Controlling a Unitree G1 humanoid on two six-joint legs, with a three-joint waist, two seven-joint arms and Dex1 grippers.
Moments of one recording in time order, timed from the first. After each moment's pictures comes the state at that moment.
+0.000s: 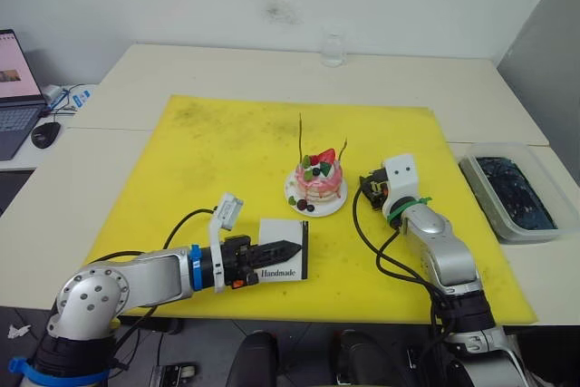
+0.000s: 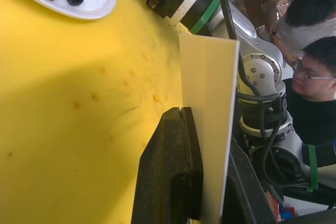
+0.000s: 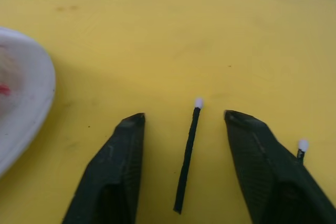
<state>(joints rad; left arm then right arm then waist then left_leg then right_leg) -0.12 0.70 0.08 -0.40 -1.64 1.15 -0.18 -0.36 -0.14 0.04 -0.06 0.04 0.58 0.16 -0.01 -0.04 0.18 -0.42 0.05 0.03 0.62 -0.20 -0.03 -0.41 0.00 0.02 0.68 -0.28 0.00</state>
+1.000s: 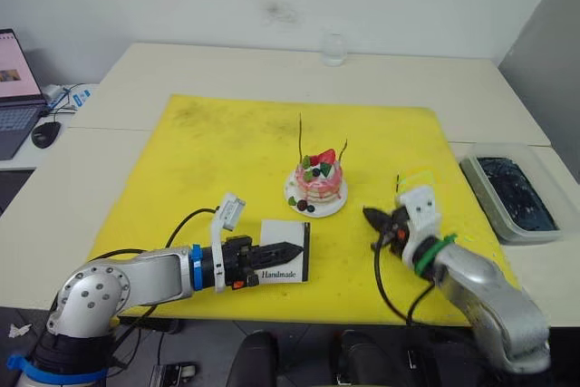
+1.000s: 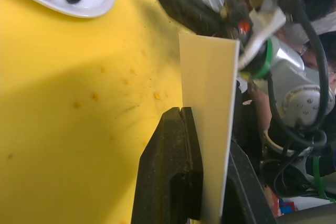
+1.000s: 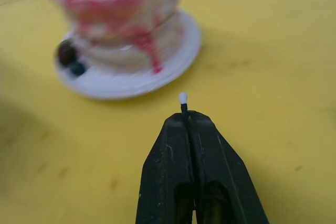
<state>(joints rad) -0.14 0.72 0.07 -0.39 -1.64 1.15 -0.20 0.03 -0.35 0.06 -0.70 0.30 0.85 0.40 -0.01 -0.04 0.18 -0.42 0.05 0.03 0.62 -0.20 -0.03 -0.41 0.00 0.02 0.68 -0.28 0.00</state>
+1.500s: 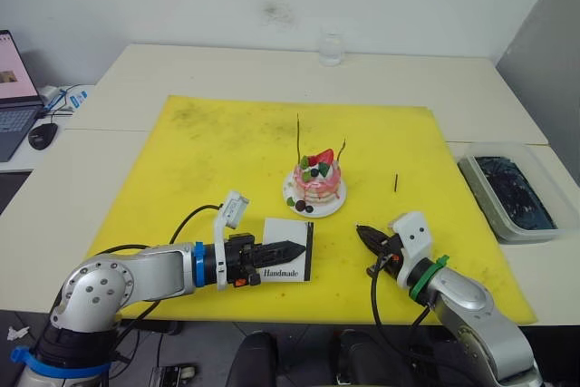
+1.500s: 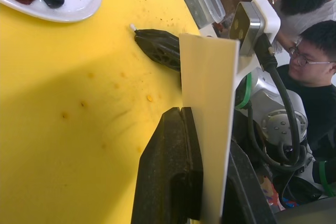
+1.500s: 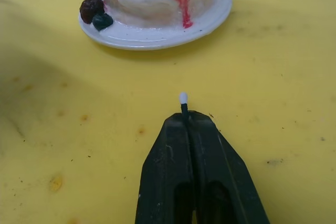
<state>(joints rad) -0.16 0.72 0.05 -0.39 -1.61 1.15 -0.23 0.12 -0.34 0.14 -0.53 0.21 0.52 0.41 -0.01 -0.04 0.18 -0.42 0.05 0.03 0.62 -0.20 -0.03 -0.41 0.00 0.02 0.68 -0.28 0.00</state>
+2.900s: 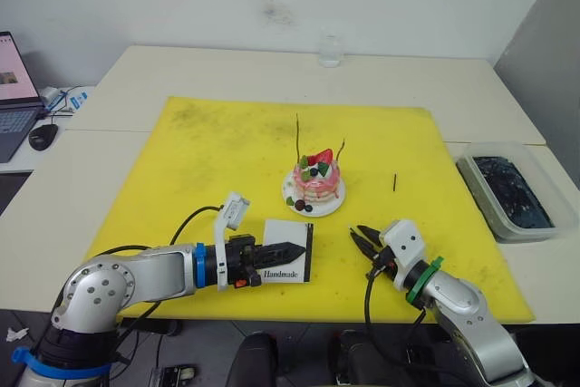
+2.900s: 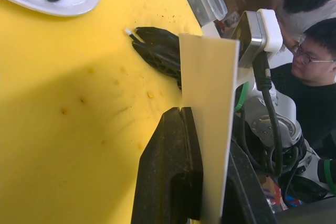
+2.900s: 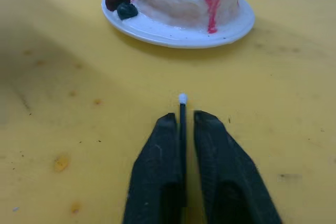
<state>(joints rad) -0.16 0.72 0.04 -0.39 -1.59 1.15 -0.23 0.11 -0.37 0.22 -0.44 0.07 0.32 0.44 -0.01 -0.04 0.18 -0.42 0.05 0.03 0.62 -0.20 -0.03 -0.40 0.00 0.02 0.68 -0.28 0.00</state>
